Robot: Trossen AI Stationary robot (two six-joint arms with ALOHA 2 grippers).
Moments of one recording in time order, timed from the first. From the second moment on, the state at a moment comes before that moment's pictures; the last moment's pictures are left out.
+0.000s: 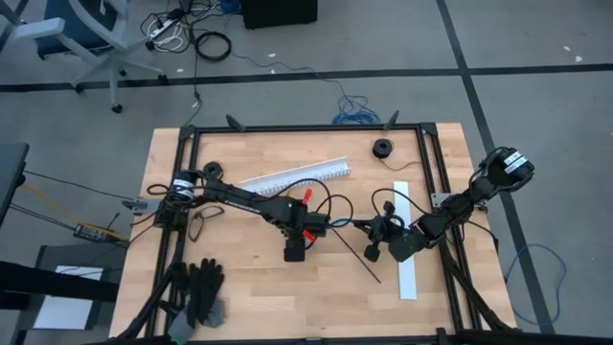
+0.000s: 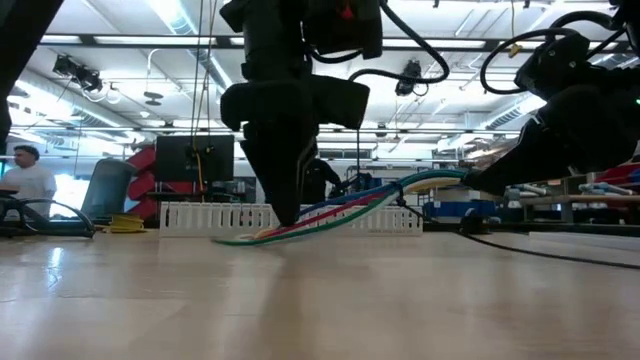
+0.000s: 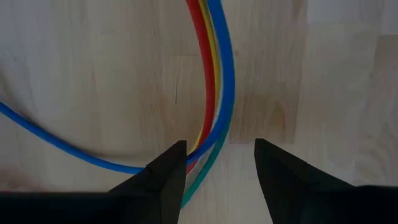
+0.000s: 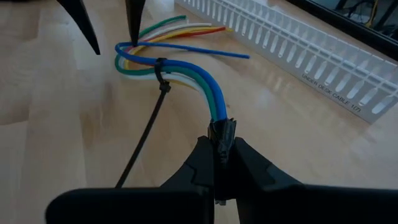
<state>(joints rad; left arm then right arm) -0.14 2.05 1.55 -0.89 -0.05 -0.14 0.57 1.42 0.35 0.38 0.92 0.52</state>
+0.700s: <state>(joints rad) -0.09 2.05 1.56 -0.55 -0.10 -0.06 0.57 1.42 0.35 0.43 0.91 0.49</state>
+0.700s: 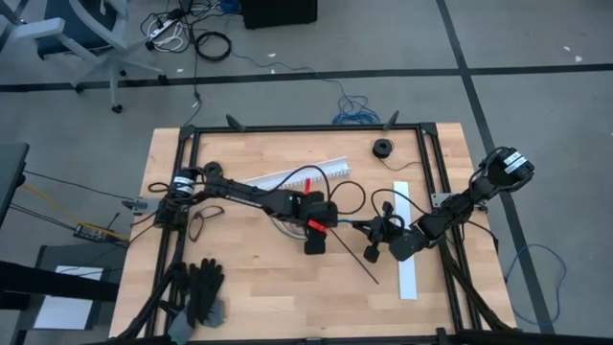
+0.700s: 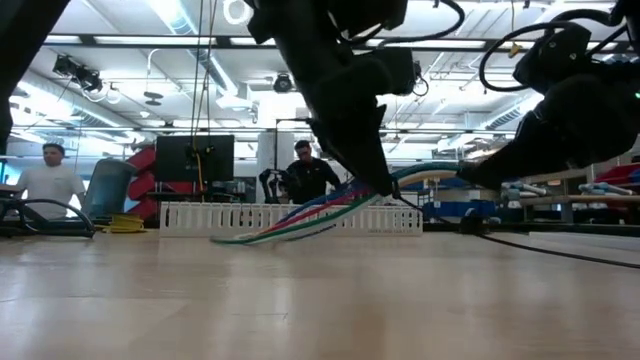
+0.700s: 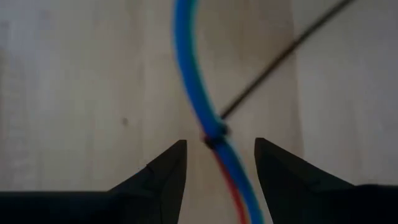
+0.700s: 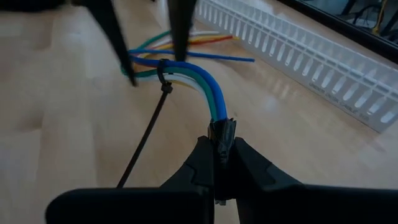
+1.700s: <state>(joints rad) -0.11 1.98 1.56 -0.87 -0.24 -0.17 0.56 1.42 0.36 0.49 0.97 0.45</state>
